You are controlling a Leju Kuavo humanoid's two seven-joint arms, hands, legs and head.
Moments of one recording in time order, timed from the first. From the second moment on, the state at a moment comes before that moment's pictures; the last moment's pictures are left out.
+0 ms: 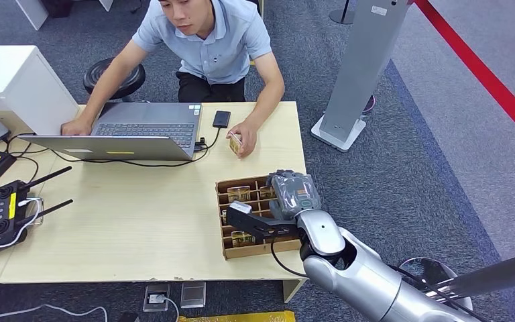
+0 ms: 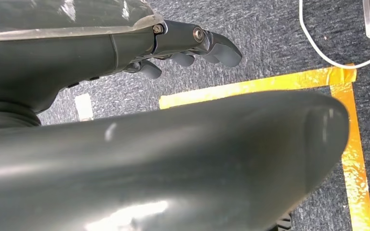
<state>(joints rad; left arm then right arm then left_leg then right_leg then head) -0.10 0.11 -1.03 -0.21 0.89 0.30 0.03 -0.56 -0.19 0.96 -1.37 0.89 0.06 0.64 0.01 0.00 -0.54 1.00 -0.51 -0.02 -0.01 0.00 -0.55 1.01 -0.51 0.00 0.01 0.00</state>
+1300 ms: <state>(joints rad) -0.10 0.12 -1.07 -0.21 0.87 0.30 0.05 -0.55 -0.19 0.97 -1.37 0.88 0.08 0.65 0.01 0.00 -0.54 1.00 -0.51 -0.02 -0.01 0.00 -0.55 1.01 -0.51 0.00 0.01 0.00</state>
